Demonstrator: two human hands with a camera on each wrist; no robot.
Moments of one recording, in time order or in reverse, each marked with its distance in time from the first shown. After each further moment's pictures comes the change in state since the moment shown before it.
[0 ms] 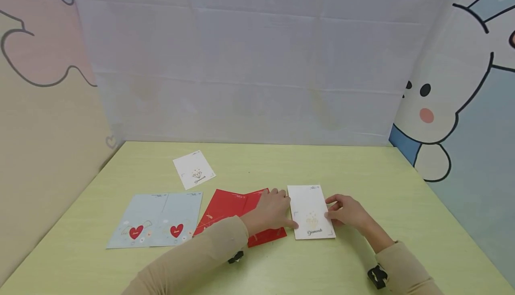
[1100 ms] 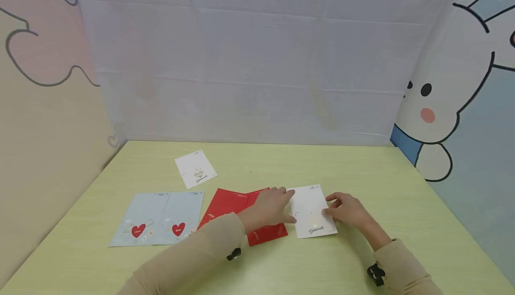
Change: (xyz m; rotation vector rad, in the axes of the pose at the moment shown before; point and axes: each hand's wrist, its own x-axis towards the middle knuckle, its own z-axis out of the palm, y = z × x) left_hand -0.008 -0.008 -0.010 -0.076 0.022 0.047; right_hand -0.002 -0.010 0.001 -0.140 0.042 -0.010
